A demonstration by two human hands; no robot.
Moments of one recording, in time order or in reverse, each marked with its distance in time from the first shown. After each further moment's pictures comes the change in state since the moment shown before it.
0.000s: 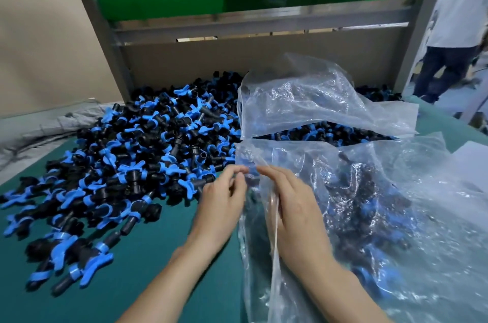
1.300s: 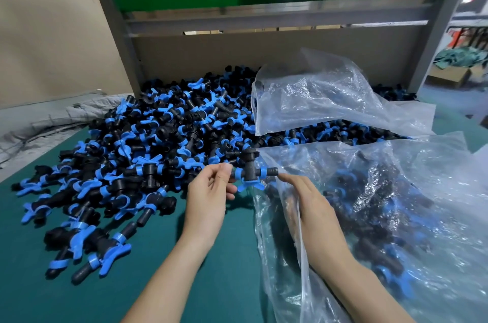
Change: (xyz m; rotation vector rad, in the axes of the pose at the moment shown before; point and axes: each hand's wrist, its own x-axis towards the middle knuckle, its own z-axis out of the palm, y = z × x) left_hand -0.014 -0.009 -0.031 -0.633 0.189 -0.259; right_hand -0.005 0.013 0.010 -0.024 -0.180 0.200
